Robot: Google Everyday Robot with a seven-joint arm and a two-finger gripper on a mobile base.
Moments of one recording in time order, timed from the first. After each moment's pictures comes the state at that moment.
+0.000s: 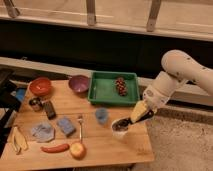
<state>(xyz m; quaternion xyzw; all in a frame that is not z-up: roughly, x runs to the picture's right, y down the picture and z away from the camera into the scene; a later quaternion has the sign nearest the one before) 0.150 0.124 0.592 -0.54 0.09 0.55 0.63</state>
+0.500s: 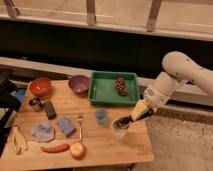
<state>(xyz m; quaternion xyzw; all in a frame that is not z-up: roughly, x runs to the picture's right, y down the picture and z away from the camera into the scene) 0.158 0.123 0.616 -0.54 0.08 0.57 0.62</state>
